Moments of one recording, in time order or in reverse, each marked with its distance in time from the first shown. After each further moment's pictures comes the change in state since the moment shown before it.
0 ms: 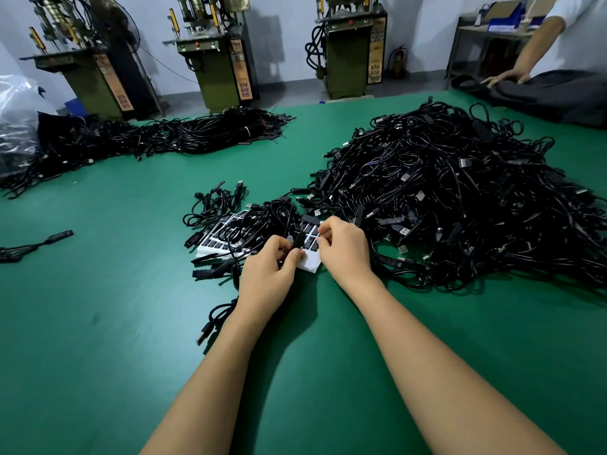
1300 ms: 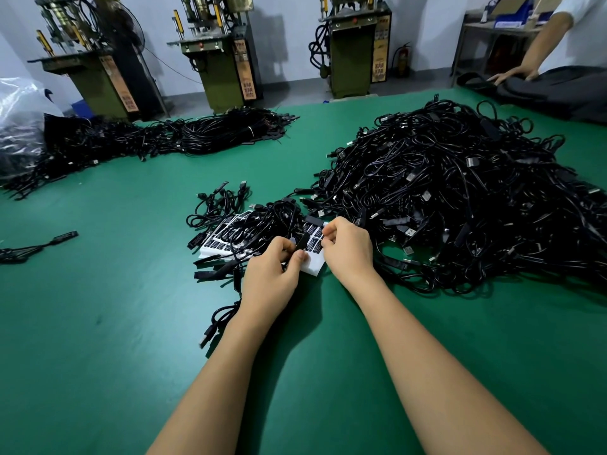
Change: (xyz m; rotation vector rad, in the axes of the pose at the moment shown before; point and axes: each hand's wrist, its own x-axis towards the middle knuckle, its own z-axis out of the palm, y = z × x) left_hand 0.002 -0.002 0.002 0.074 0.034 0.048; right_hand 0.002 -0.009 -0.003 0.011 -0.033 0.160
